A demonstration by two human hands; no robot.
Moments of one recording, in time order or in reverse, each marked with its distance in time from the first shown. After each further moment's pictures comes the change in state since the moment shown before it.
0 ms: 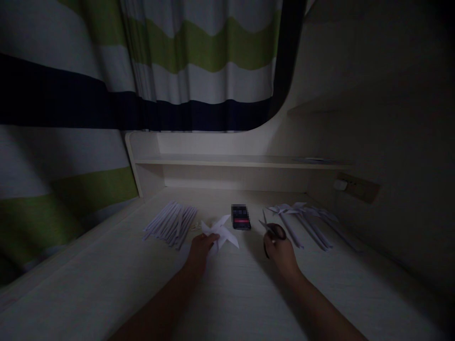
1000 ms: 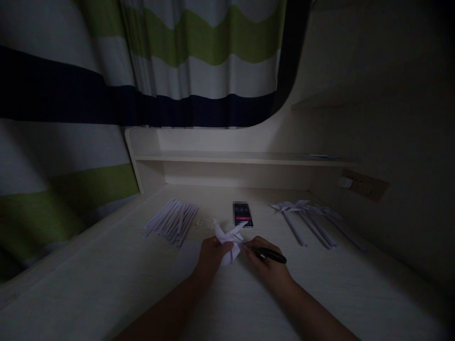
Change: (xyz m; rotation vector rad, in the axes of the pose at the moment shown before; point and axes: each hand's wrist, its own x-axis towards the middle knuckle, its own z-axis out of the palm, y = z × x) left_hand -0.006 -0.019 0.015 0.231 -0.073 -0.025; right_hand -0.030 -0.043 0.001 0.363 -0.253 -0.371
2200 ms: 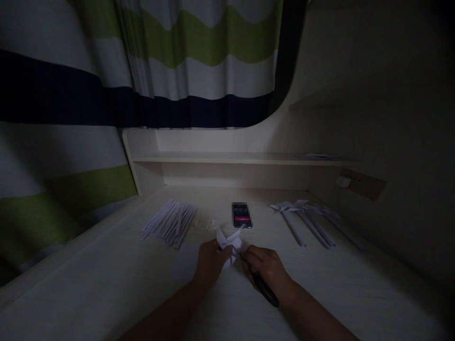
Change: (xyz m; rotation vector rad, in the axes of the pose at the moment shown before) left_hand -0.009 0.005 -0.002 0.378 0.024 0.252; right_hand -0.008 0.021 0.001 -0.471 -0.127 -0.468
